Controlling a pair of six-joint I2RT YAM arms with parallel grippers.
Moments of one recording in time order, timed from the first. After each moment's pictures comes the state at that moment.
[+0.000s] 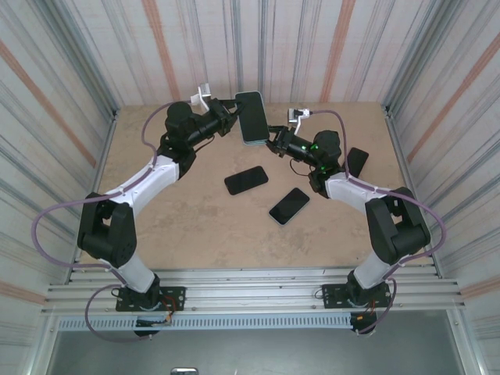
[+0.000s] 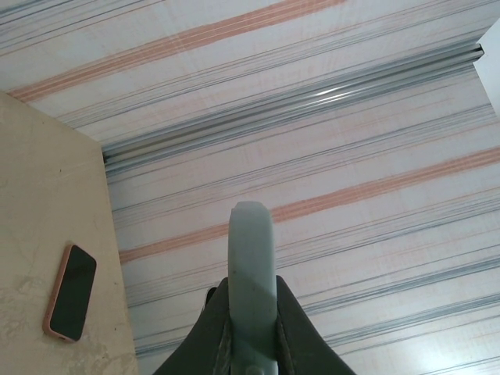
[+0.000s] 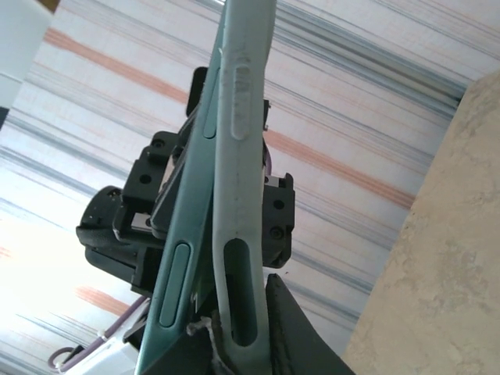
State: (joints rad) left arm -0.41 1.64 1.25 0.51 0.51 -1.33; right arm 0.42 1.63 0.94 0.99 -0.71 1.36
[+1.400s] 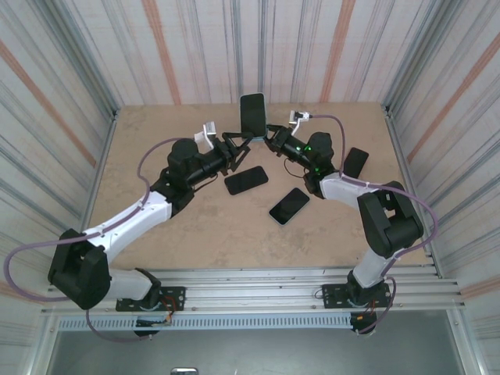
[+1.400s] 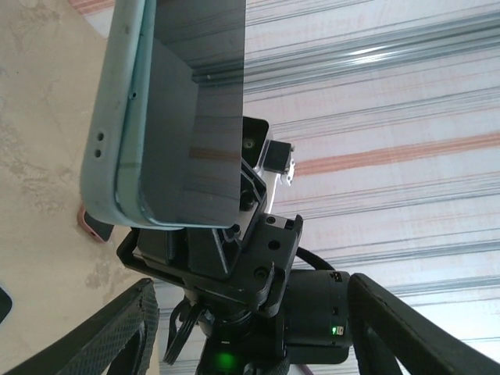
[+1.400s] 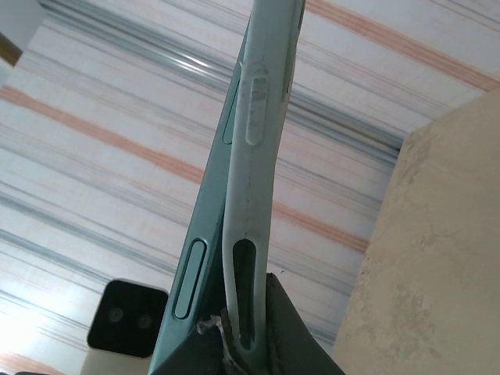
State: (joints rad) left arm -0.59 1.33 0.92 0.39 0.33 -1.36; right arm 0.45 1.70 0.94 0.97 -0.50 1.28
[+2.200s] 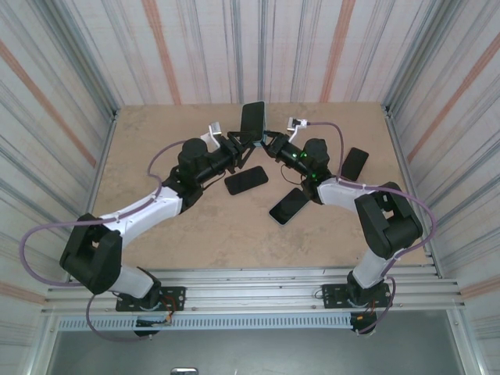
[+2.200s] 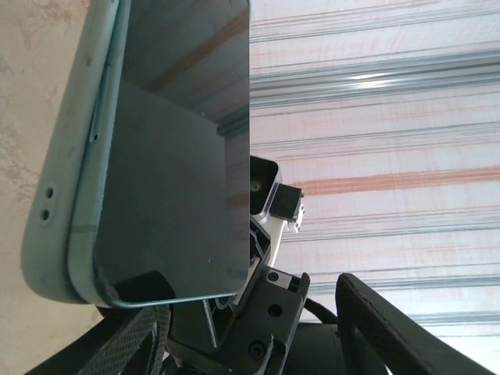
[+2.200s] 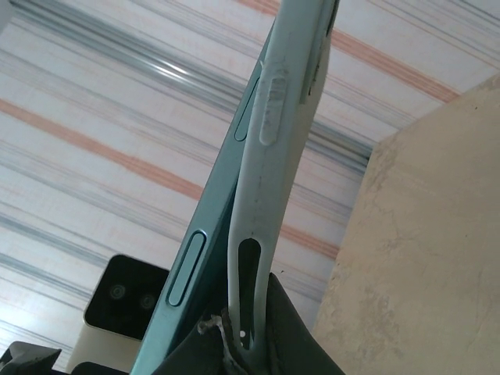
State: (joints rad) left arm -0.60 1.44 0.93 0.50 0.27 -1.44; right arm 0.48 1.69 0.88 0.98 -0.42 1.22
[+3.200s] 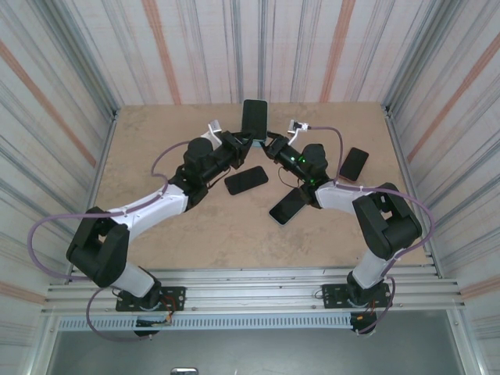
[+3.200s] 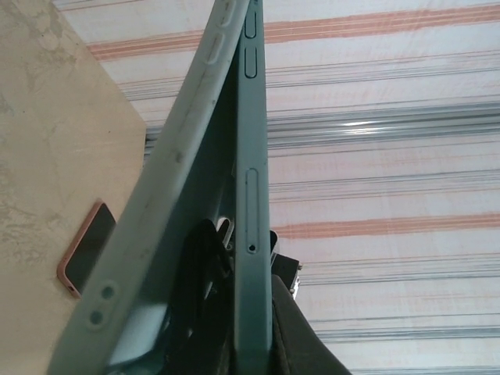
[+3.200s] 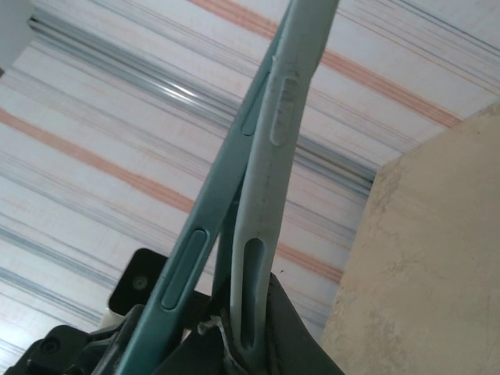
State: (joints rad) left arm -0.63 1.50 0.96 0.55 0.14 -1.48; right arm 0.52 1.69 0.84 1.04 -0.31 1.21
